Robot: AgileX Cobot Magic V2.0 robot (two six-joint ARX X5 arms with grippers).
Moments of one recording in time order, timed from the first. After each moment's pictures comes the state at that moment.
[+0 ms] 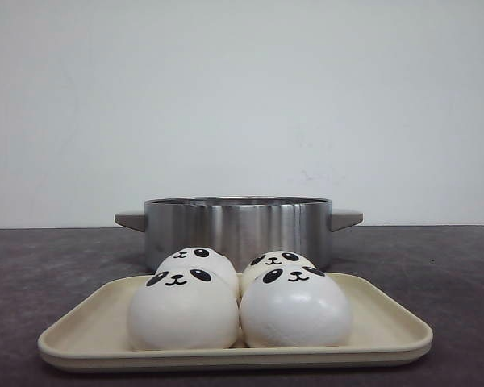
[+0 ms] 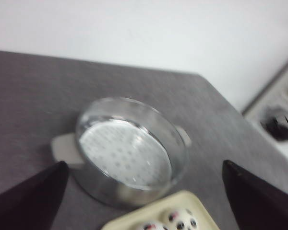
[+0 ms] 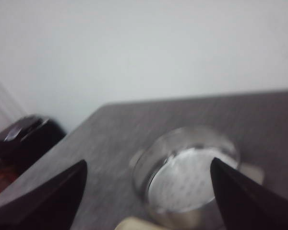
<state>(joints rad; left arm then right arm) -0.18 0.70 0.88 -0.45 0.46 -0.23 0.14 0.60 0.79 -0.29 -0.57 0.40</state>
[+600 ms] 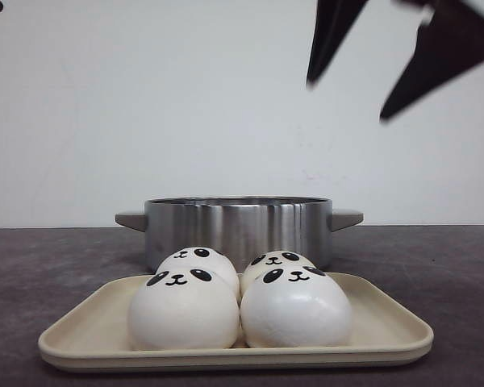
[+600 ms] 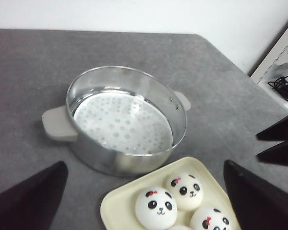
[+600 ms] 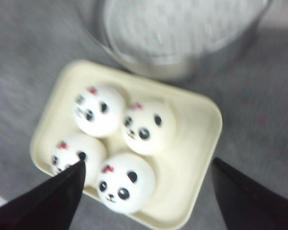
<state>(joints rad) -0.32 0.70 0.88 -0.56 0.32 -0.18 0.66 1.27 1.10 -0.80 -0.13 0.40</state>
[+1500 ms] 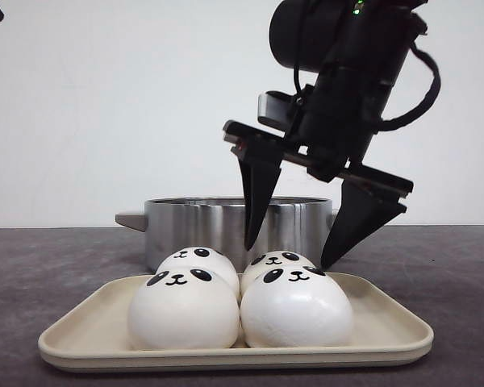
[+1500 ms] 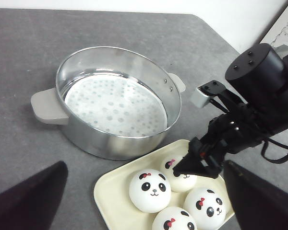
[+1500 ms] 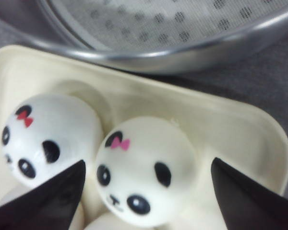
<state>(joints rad) -0.37 0.70 0.88 -0.60 0.31 -0.17 0.67 1.69 1.11 -0.56 -0.16 0.51</state>
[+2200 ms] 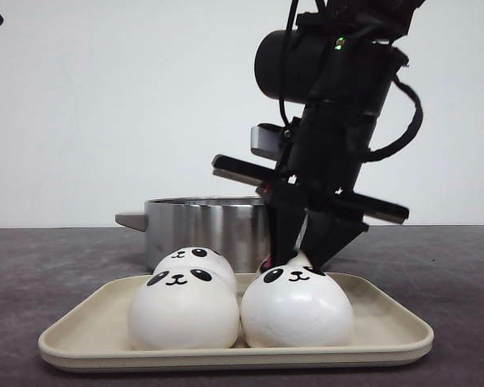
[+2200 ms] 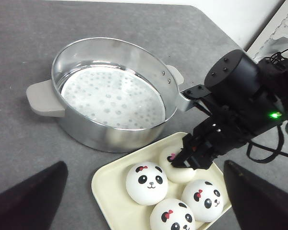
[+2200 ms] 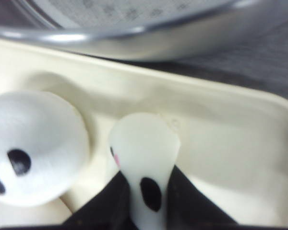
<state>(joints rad) -0.39 0.70 0.88 -0.62 0.30 -0.17 0.68 1.73 1.12 -0.58 -0.16 0.56</state>
